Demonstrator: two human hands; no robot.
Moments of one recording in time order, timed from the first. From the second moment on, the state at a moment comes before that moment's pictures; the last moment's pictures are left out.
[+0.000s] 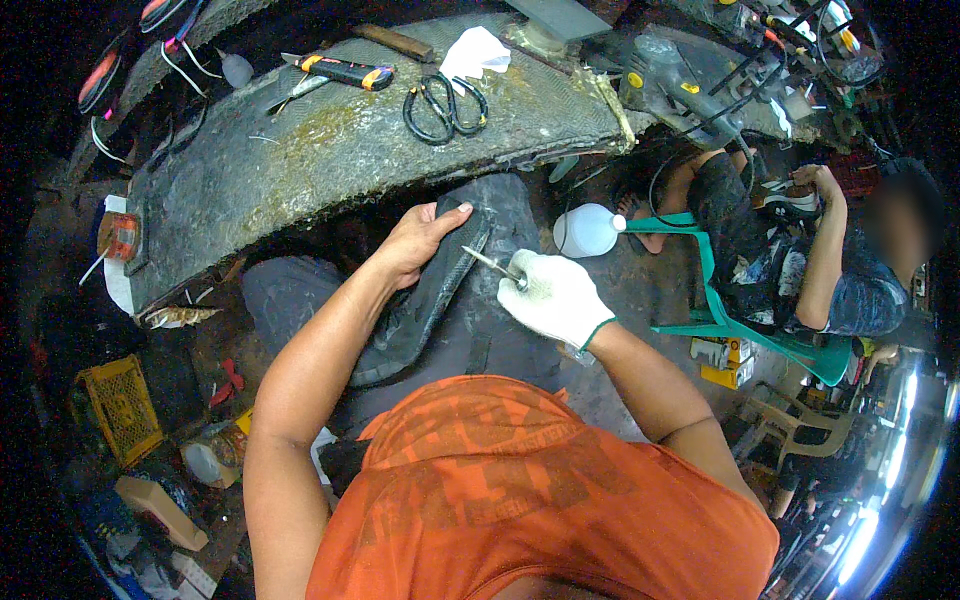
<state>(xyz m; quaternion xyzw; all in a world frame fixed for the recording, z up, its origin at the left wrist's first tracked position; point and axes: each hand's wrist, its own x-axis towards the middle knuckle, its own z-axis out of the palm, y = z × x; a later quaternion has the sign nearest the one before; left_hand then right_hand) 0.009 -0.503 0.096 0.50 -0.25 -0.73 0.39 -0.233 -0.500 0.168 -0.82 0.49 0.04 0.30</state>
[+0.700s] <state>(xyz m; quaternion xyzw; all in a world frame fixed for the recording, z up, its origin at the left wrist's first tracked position) 0.046 -0.475 0.109 0.42 -0.26 -0.79 0.36 -0.244 -0.495 0.160 -0.70 0.50 -0.07 0.51</state>
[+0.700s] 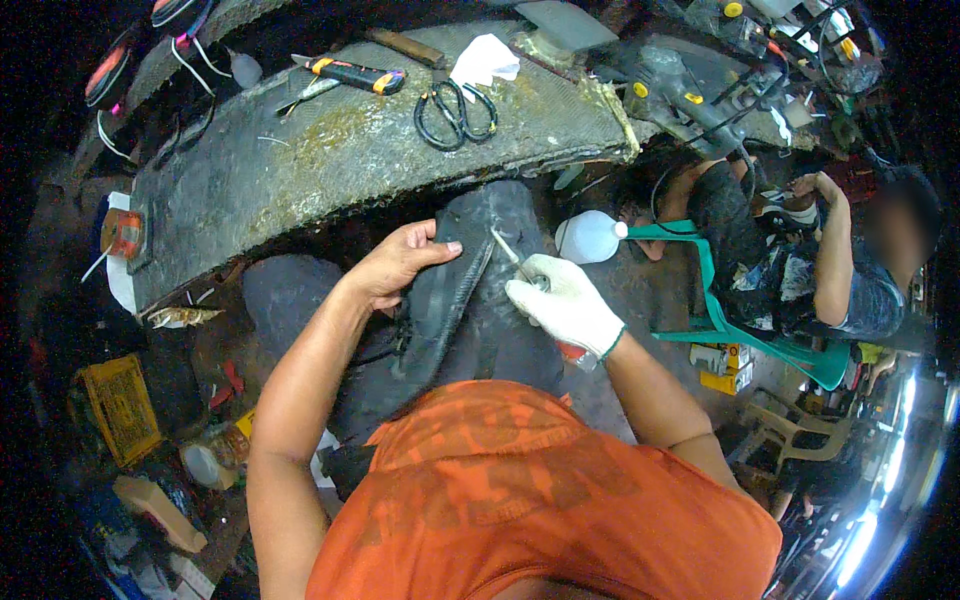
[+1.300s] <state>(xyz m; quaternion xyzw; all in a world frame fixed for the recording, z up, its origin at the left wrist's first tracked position) 0.038 -0.464 0.085 0.41 -0.25 -0.75 0.47 -0.225 -0.499 0.171 -0.79 0.49 0.03 0.37</state>
